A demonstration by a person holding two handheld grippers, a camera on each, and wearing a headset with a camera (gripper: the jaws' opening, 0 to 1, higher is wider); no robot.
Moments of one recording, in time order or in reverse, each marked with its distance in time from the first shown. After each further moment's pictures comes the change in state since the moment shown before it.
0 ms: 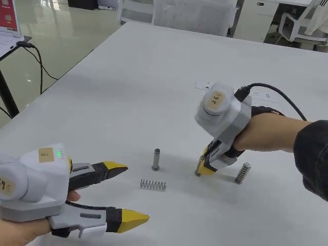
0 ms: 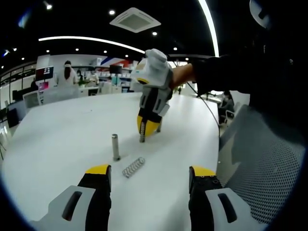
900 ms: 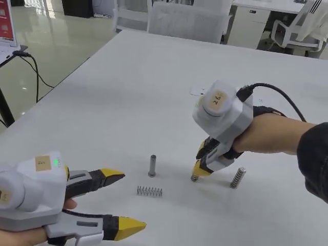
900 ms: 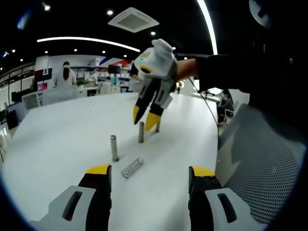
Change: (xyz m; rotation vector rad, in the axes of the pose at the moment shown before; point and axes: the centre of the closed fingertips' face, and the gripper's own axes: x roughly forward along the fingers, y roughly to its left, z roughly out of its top) left arm -0.001 -0.003 0.002 0.012 0.003 -0.007; right arm -0.025 0.005 0.021 -0.048 -0.071 -0.066
